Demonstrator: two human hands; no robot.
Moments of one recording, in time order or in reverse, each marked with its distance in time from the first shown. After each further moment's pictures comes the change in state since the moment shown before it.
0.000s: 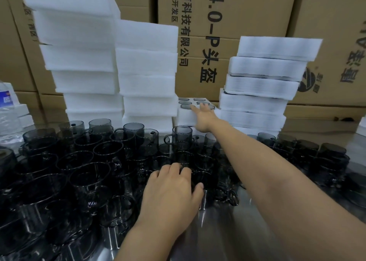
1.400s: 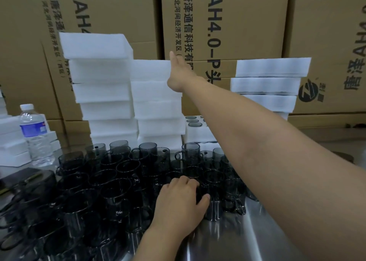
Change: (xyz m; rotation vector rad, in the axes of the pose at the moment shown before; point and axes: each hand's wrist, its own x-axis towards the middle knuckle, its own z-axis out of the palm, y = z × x) left_hand 0.003 -0.008 0.001 -0.094 0.042 0.021; right_hand -0.023 -0.114 -0.161 0.233 0.386 -0.159
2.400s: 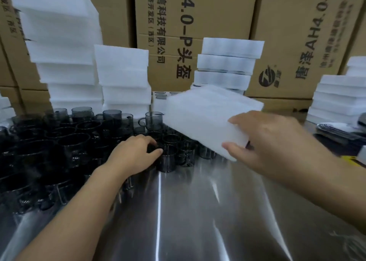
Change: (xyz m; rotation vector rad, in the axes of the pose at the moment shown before) left_hand 0.002 0.004 -0.019 -0.058 -0.139 -0.104; right_hand -0.354 0.074 -0.099 -0.535 0.030 -0.119
